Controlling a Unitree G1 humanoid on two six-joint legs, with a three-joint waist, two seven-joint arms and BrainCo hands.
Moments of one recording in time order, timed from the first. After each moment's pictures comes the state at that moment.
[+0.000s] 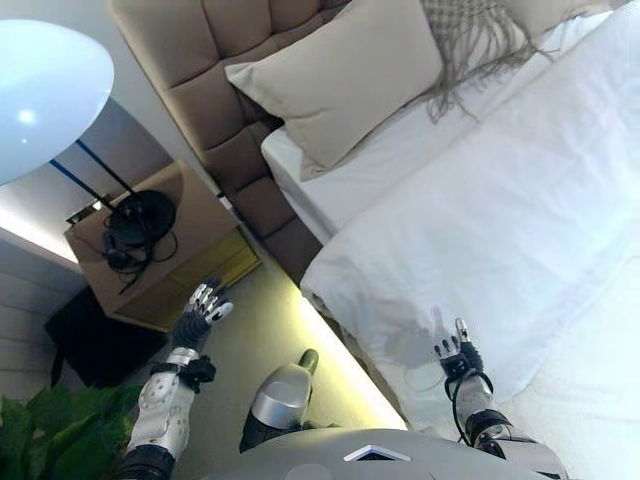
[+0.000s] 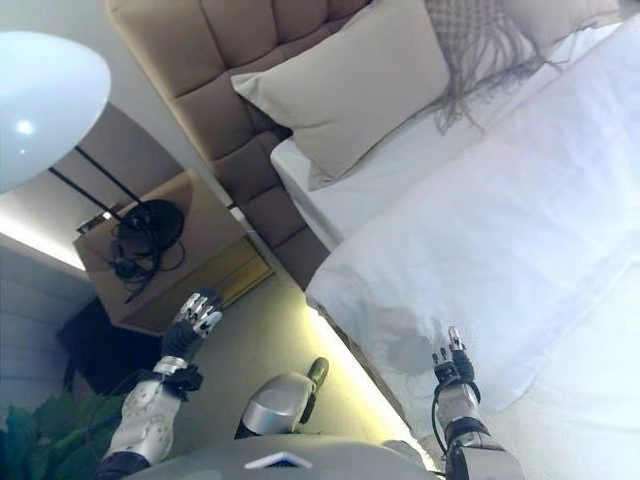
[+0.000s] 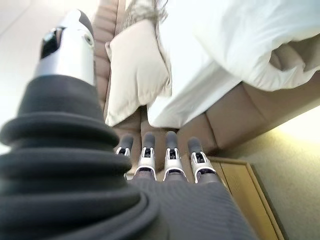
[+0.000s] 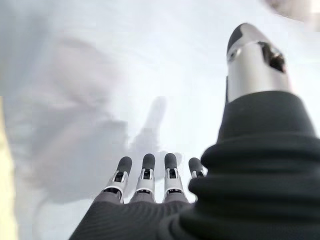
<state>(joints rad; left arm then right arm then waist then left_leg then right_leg) 0.23 0.37 -0.08 0.45 -0.63 -0.31 -0.28 -0.05 -0.19 -0.16 1.07 1.12 -0.18 0.03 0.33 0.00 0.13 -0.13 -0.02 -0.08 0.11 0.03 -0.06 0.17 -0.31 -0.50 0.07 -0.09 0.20</state>
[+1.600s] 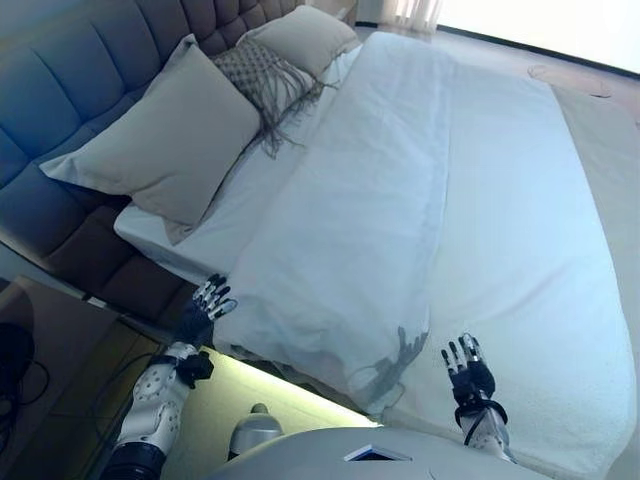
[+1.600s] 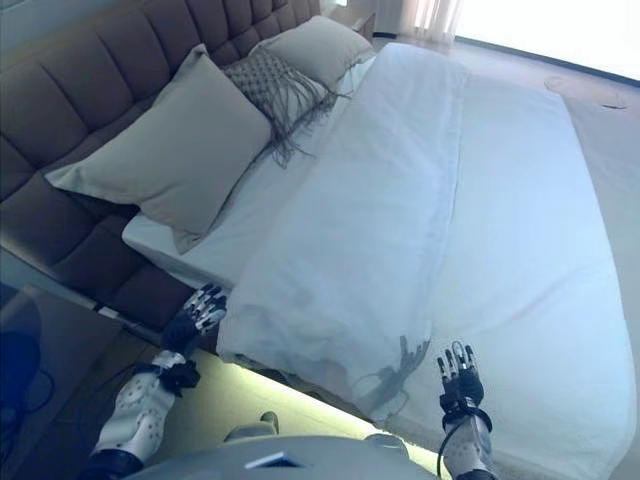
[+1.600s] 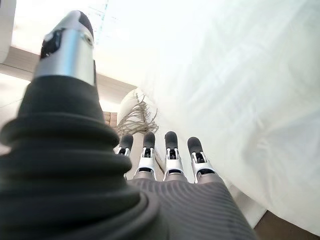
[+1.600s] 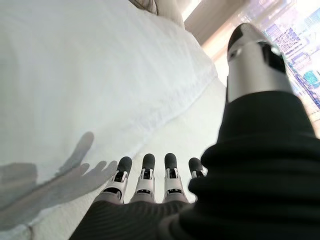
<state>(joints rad) 0.23 0.41 -0.10 0.34 -0.60 -0.19 -0.21 0.24 -0.18 -0.03 0.71 1.07 -0.24 0.12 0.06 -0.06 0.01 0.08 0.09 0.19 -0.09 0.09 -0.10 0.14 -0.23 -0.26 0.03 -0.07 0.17</state>
